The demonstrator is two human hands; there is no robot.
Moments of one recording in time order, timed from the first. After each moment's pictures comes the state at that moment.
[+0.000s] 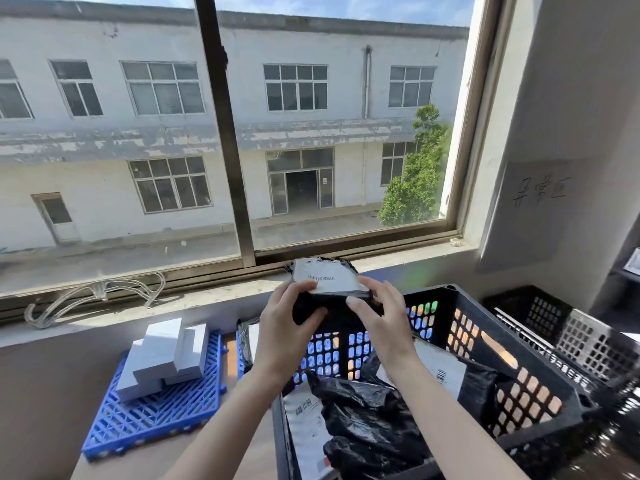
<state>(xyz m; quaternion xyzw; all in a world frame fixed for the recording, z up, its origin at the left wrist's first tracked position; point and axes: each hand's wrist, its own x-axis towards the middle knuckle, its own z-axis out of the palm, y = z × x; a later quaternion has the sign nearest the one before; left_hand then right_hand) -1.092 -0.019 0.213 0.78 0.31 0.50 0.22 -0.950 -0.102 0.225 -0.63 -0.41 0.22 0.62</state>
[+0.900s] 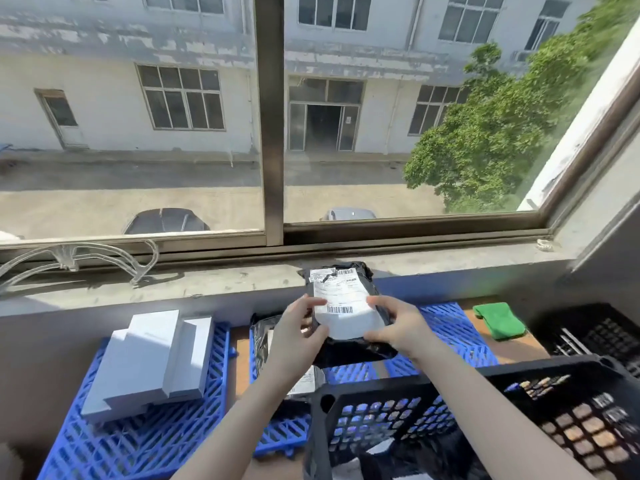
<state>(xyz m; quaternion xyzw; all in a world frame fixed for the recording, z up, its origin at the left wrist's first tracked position) -1.082 0.234 0.105 0.68 0.43 0.37 0.47 -0.892 0.180 0.142 -0.75 -0.43 0.35 0.36</state>
